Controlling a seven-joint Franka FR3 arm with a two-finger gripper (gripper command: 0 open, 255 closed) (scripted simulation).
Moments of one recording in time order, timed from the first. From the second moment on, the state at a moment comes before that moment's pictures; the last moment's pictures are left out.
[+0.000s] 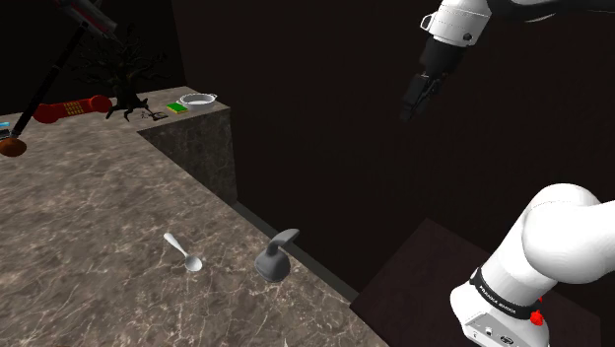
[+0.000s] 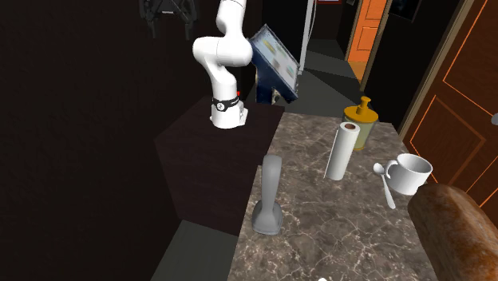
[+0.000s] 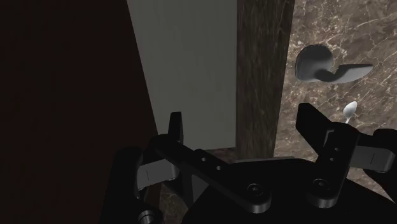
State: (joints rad) arm 0.02 -0.77 0.03 -2.35 0.01 1.71 -0.02
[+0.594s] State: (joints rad) arm 0.06 -0.65 0.12 -2.41 0.11 1.84 0.11
